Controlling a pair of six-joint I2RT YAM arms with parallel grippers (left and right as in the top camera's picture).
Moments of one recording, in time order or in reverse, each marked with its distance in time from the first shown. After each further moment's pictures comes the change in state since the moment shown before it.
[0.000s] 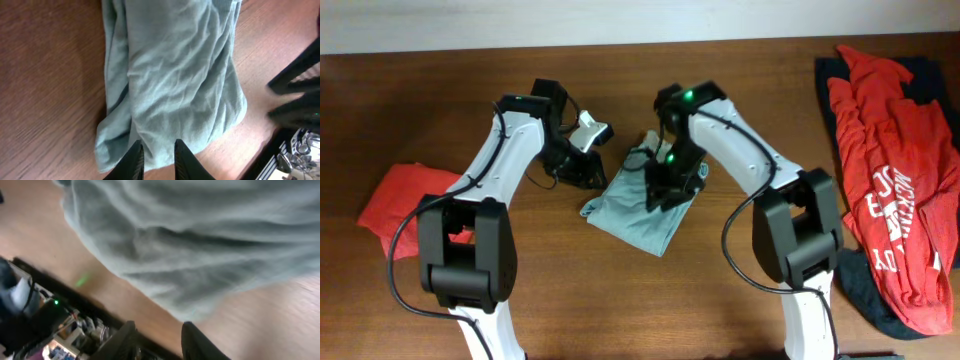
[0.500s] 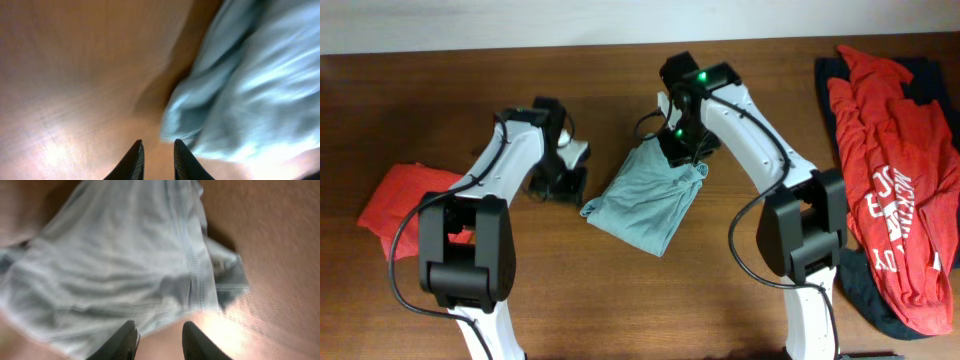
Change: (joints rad) left arm 0.010 0.000 -0.061 0.010 -0.287 -0.220; right arm -0.053 0.011 0.205 0.055 0.396 -0.067
